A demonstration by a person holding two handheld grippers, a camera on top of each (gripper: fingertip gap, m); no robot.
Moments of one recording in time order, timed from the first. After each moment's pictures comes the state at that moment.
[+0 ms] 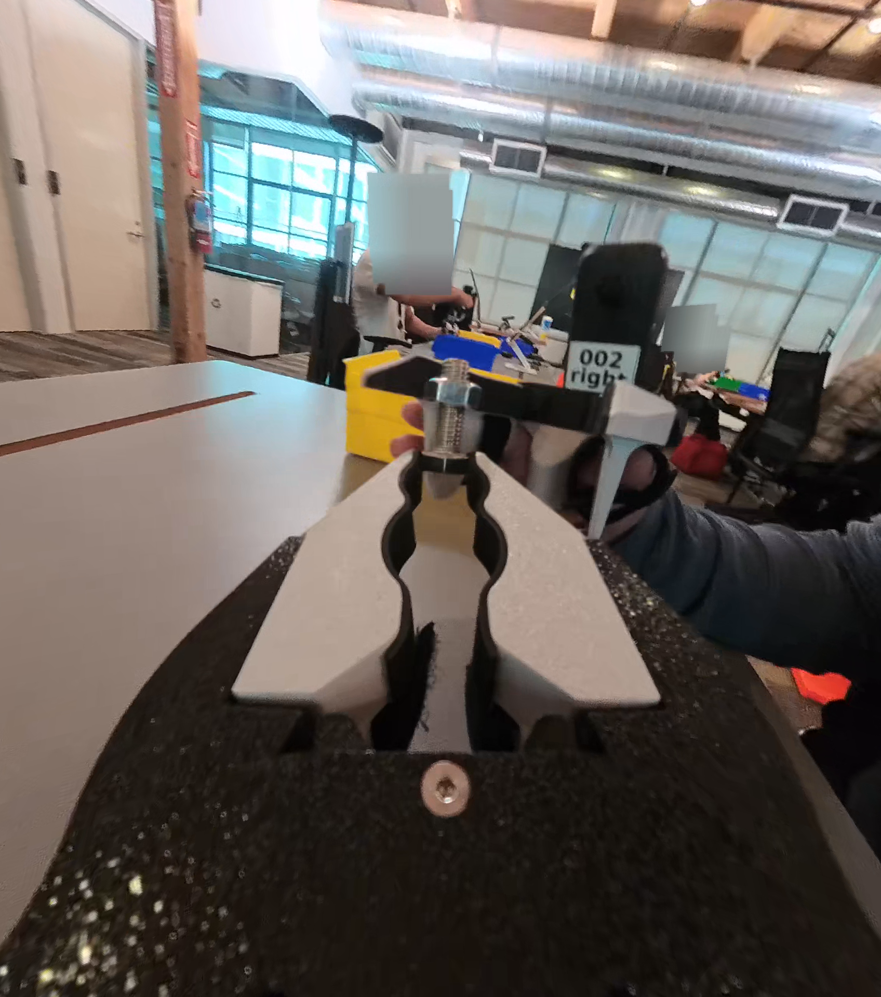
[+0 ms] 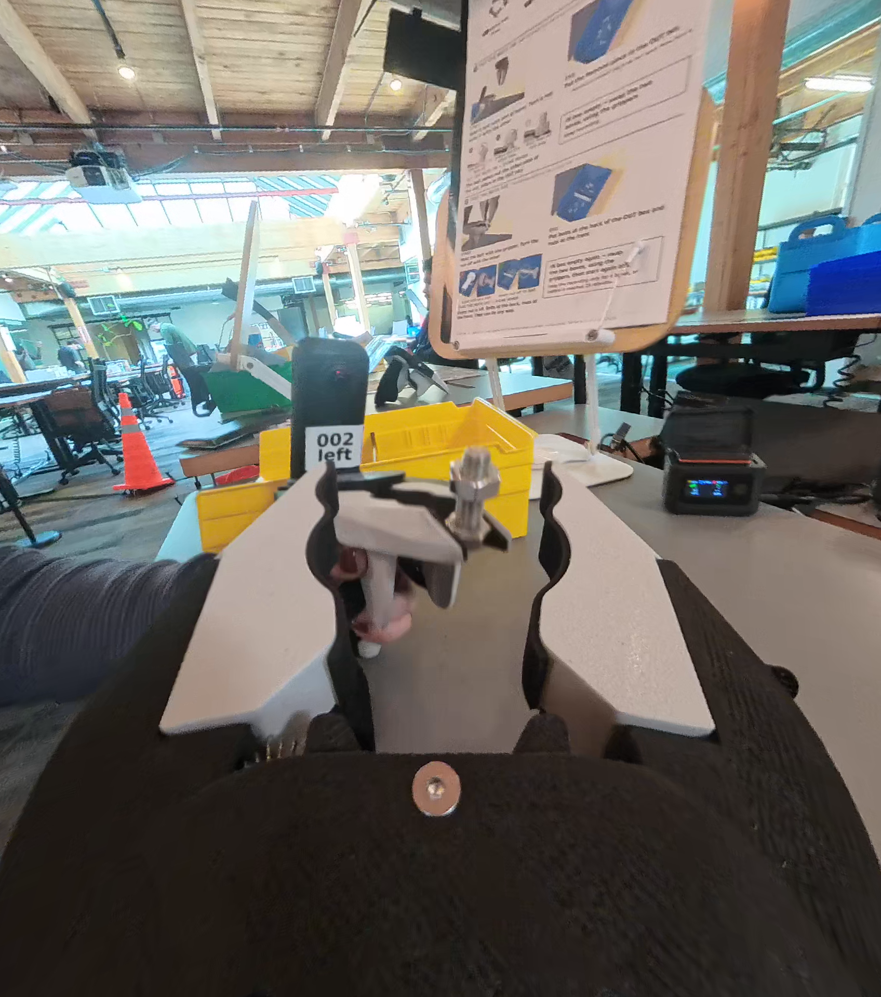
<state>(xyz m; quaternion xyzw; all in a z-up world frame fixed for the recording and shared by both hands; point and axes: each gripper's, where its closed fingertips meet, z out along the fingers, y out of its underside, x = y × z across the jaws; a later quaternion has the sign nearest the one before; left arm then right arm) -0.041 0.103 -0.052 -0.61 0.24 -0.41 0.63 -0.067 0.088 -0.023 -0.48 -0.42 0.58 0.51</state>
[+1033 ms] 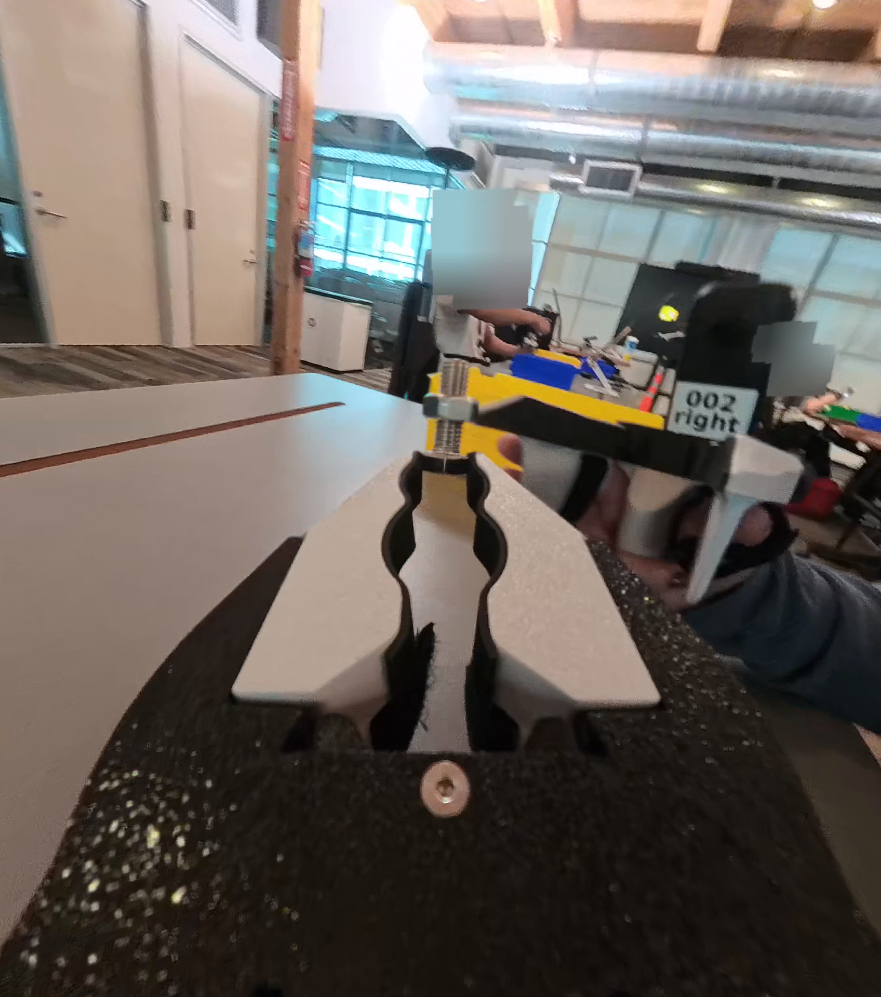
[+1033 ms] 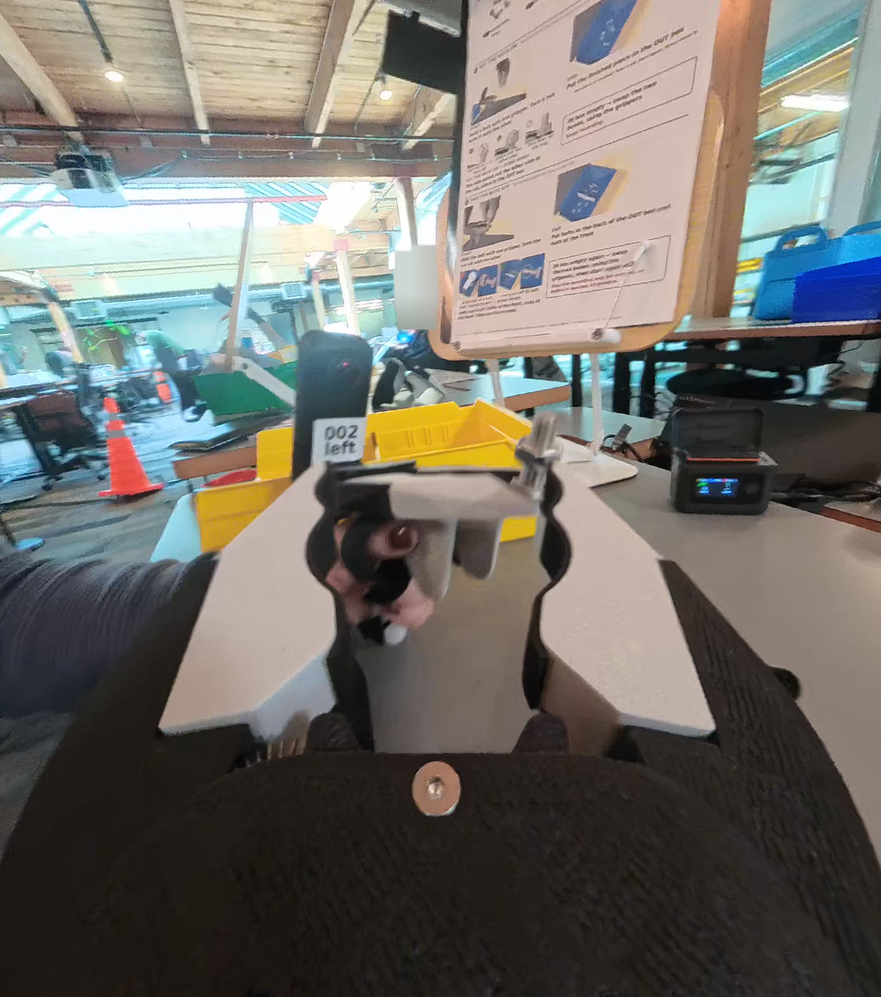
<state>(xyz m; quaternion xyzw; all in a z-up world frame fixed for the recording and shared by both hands) -0.073 0.121 -0.053 -0.63 0.18 -0.36 0.67 -0.075 0.077 -0.029 -0.48 -0.41 0.57 0.52</state>
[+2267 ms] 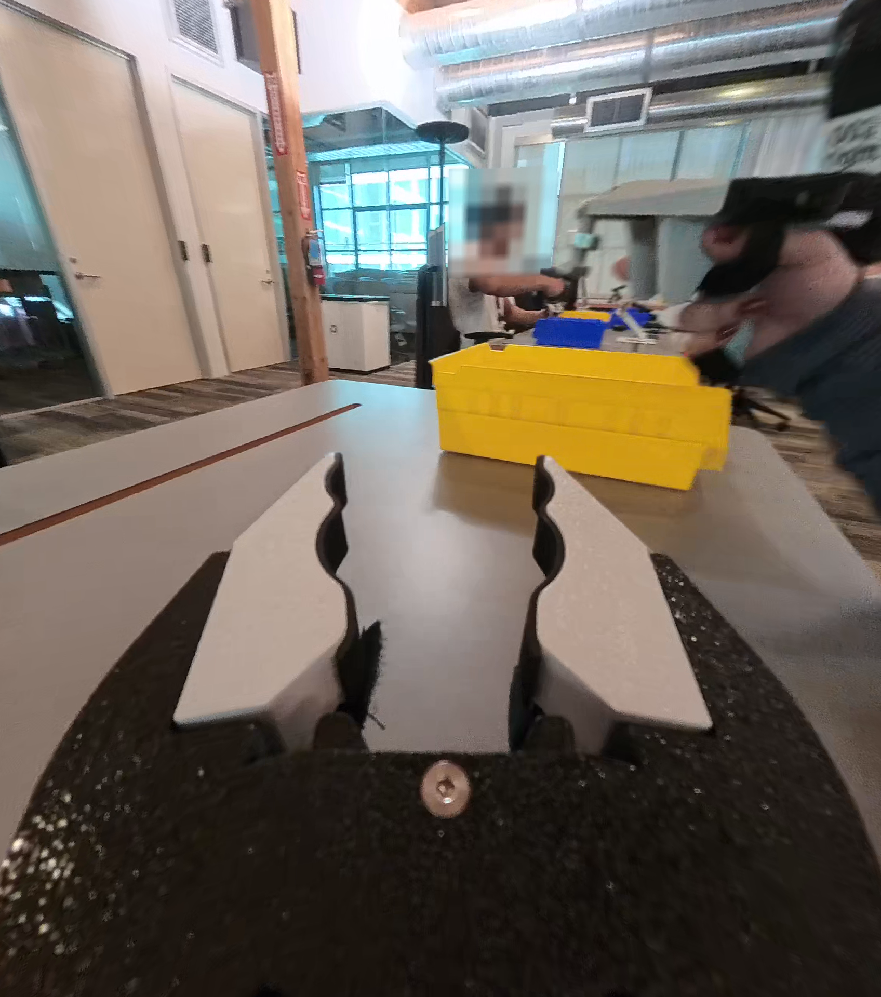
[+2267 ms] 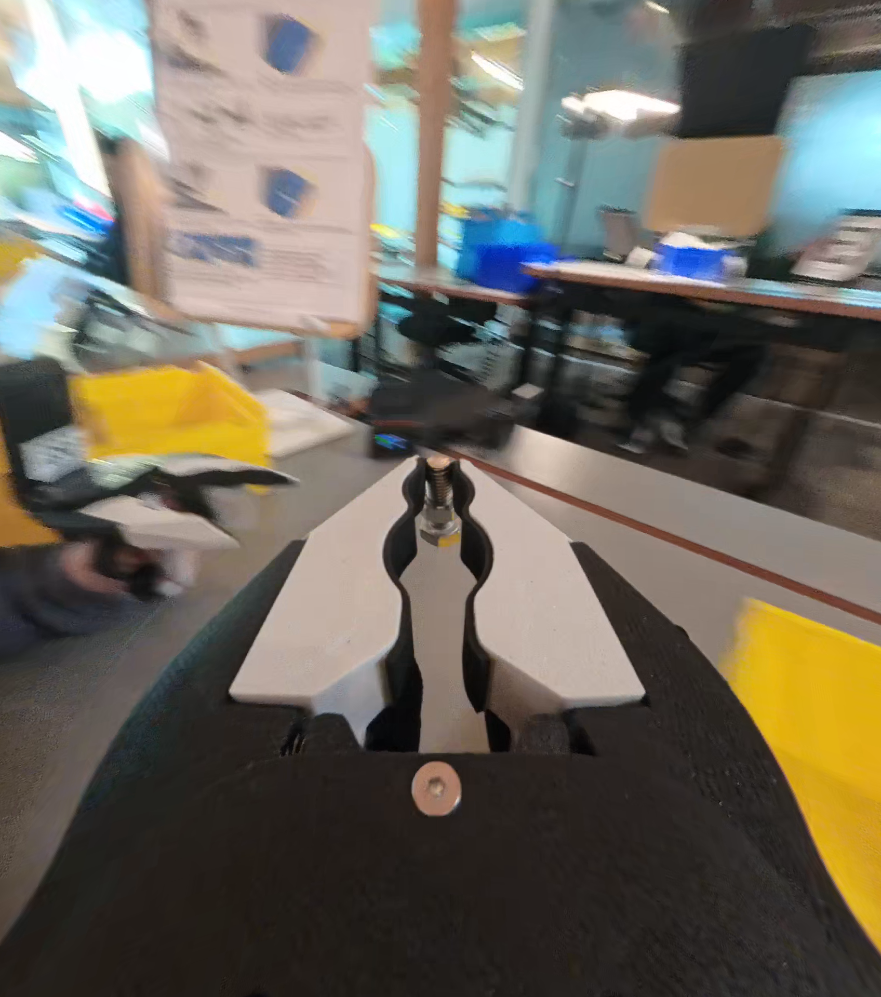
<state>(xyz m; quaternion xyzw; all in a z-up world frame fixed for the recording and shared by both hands) -0.052 0.117 -0.059 -0.62 0.24 -0.28 0.69 0.086 0.161 0.036 -0.61 -0.36 0.32 0.63</state>
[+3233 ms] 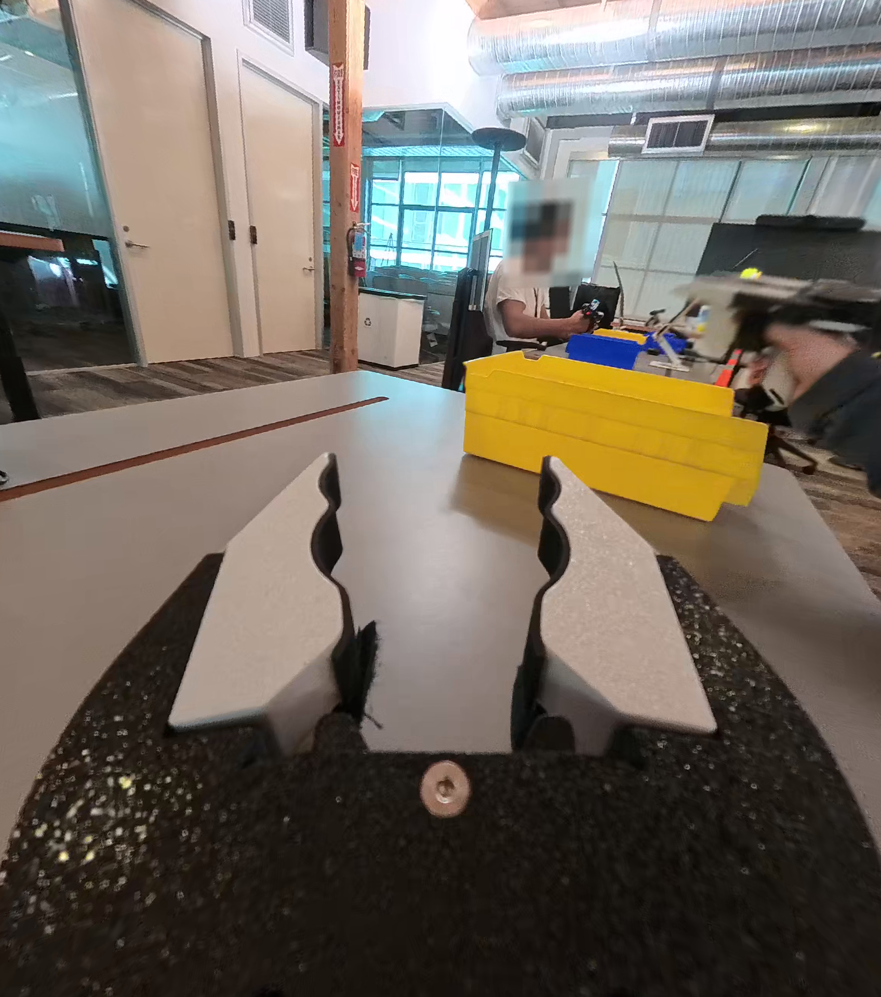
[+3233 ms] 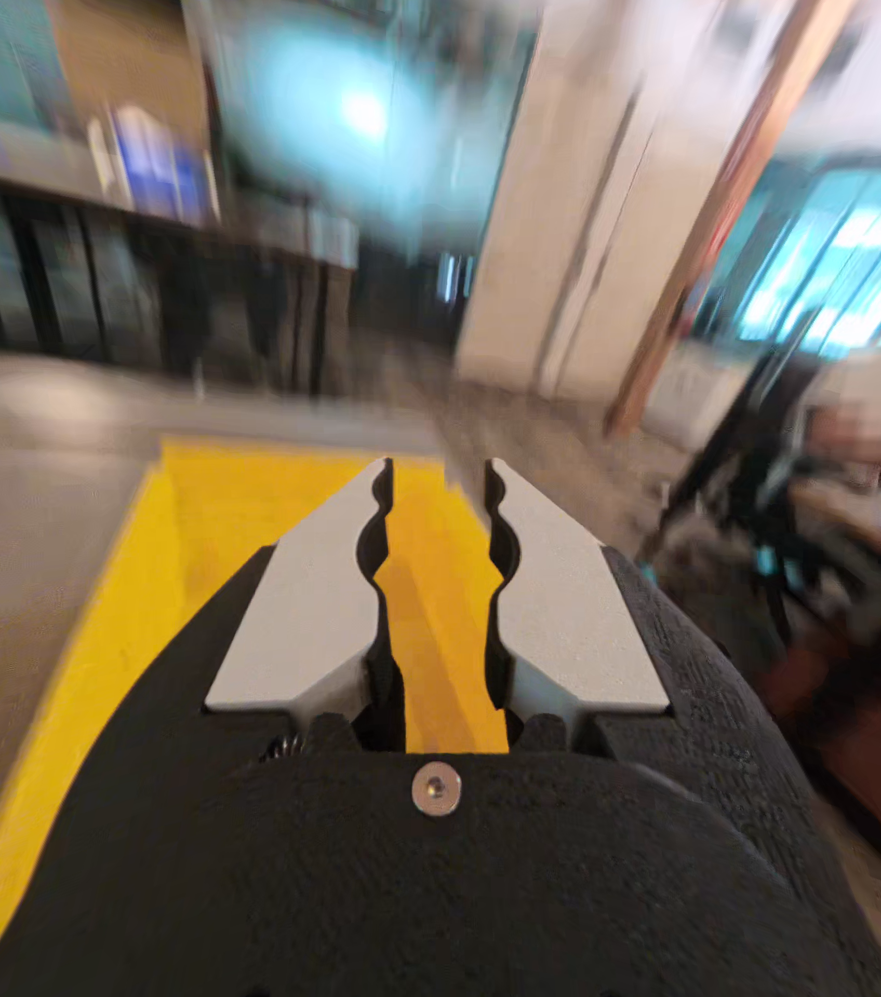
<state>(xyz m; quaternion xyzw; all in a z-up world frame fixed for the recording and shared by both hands) -0.061 0.127 -0.061 -0.64 0.18 -0.28 0.69 0.345 0.249 0.022 -0.67 -0.12 -0.04 0.73</state>
